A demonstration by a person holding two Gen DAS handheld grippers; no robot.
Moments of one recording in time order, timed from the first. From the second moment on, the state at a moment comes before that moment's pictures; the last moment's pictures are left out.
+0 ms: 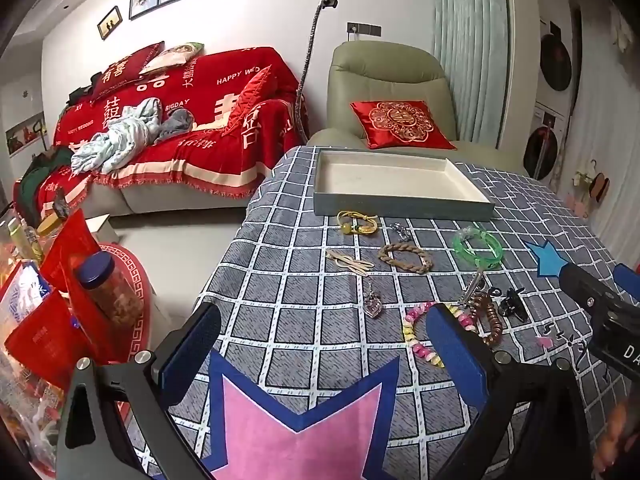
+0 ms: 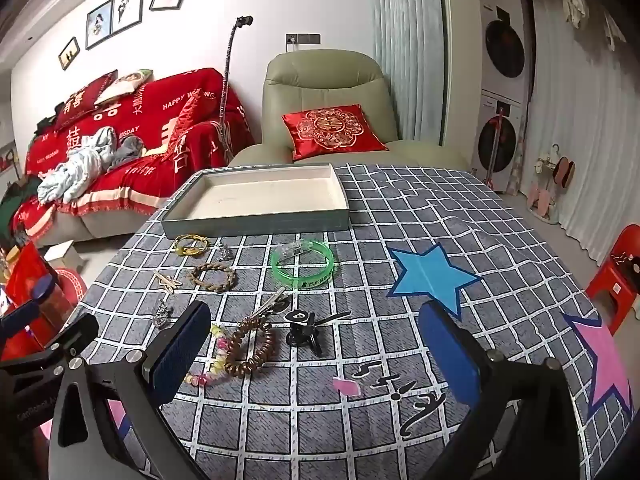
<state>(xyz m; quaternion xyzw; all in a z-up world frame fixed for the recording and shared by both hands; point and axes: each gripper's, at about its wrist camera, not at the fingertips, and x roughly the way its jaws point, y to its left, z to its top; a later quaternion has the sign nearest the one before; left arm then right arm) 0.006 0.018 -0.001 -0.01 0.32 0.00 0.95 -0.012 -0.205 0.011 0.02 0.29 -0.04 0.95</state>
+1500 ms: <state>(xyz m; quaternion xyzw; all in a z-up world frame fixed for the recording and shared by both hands) 0.007 0.013 0.002 0.00 0.31 0.00 0.95 -0.012 -0.205 0.011 0.02 0.29 -0.04 0.95</state>
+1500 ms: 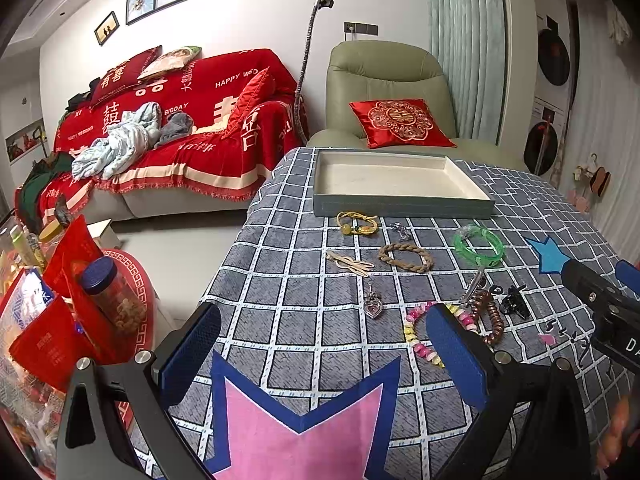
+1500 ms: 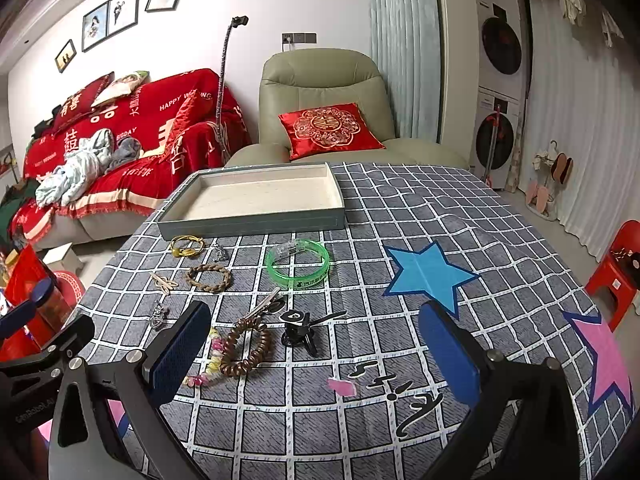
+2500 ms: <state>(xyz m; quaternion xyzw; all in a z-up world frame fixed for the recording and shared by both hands) 0.011 0.016 -0.005 0.00 0.33 0.00 0.95 -0.013 -0.205 0.010 0.02 0.29 -0.04 0.95</state>
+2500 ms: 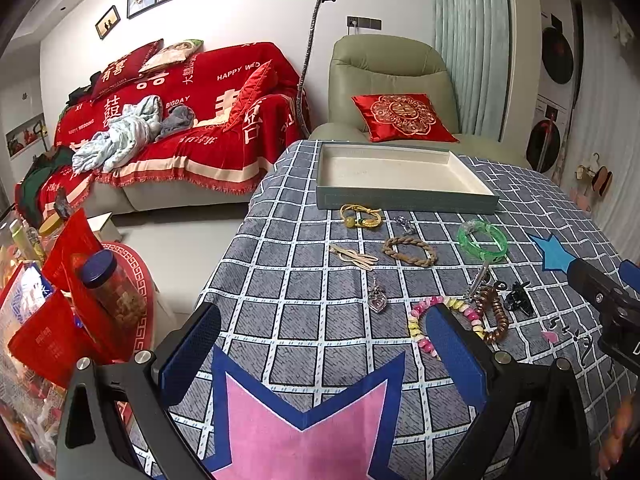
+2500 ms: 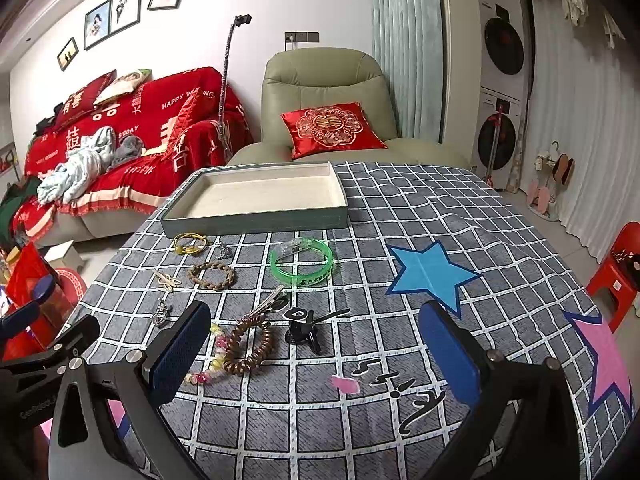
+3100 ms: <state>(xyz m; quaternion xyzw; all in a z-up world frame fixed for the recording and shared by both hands) 0.014 0.018 -0.007 0.00 0.33 0.00 0.94 -0.013 -0.205 0.011 0.02 0.30 -0.04 0.95</state>
